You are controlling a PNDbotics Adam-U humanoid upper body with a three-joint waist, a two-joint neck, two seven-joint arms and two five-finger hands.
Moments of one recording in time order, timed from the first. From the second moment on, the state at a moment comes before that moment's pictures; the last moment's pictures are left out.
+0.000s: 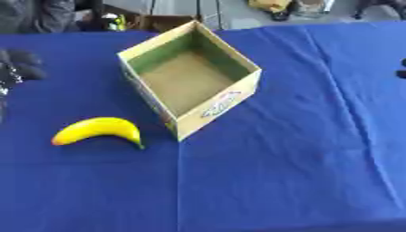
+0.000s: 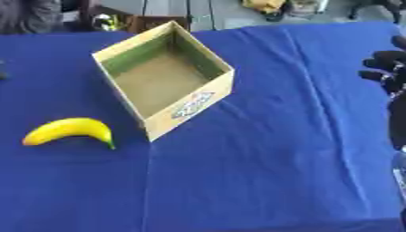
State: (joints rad) left arm -0.26 0.41 0.17 -1.78 0.01 -0.04 -0.21; right arm -0.18 -0.43 -0.07 -1.83 -0.35 -0.19 -0.19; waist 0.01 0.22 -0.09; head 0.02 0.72
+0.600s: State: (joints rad) left arm -0.32 0.56 0.07 -1.82 -0.56 -0.11 -0.52; right arm -0.18 -0.43 -0.07 -1.83 -0.35 -0.18 -0.18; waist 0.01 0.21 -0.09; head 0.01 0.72
